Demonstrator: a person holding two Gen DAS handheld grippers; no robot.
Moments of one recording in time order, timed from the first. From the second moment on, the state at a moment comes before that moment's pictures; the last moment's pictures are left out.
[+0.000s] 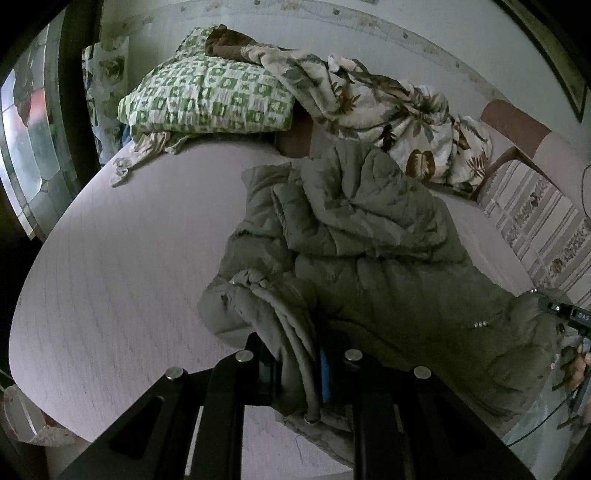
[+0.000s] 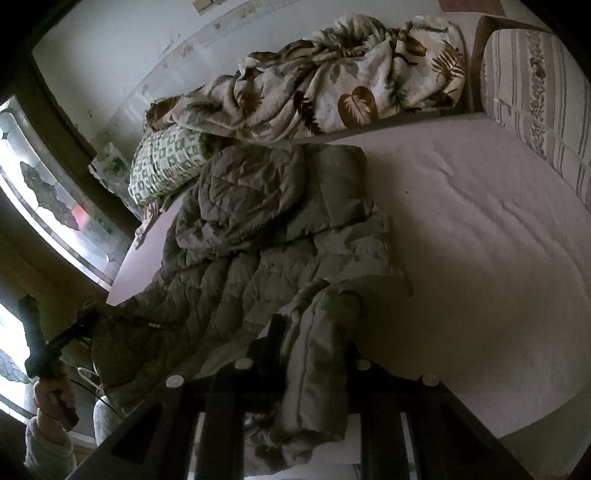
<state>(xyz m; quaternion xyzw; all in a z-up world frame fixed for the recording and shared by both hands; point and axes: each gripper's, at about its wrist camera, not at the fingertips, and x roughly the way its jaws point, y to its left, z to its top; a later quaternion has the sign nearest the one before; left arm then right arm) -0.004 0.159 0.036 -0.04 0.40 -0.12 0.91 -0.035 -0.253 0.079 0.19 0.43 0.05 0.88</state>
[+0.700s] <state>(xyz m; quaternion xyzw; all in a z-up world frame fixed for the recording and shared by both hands) 0.064 0.153 0.060 -0.06 0.39 -0.11 0.91 0.040 -0.273 0.104 0.21 0.42 0.04 0.88</state>
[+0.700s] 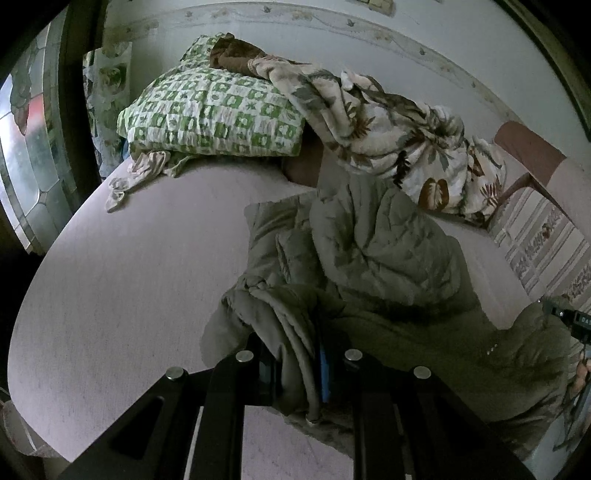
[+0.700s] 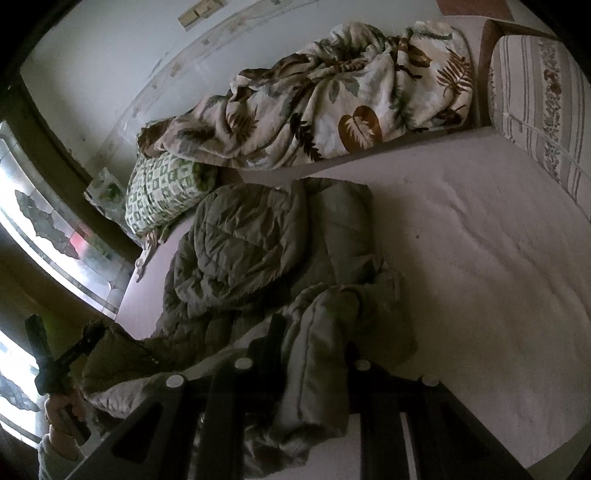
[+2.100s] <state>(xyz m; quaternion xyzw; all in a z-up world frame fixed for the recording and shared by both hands) 0.242 0.125 0.080 -0.03 0.35 -0.05 0.93 0.235 -0.288 0.120 0.13 0.41 -0.02 0.90</state>
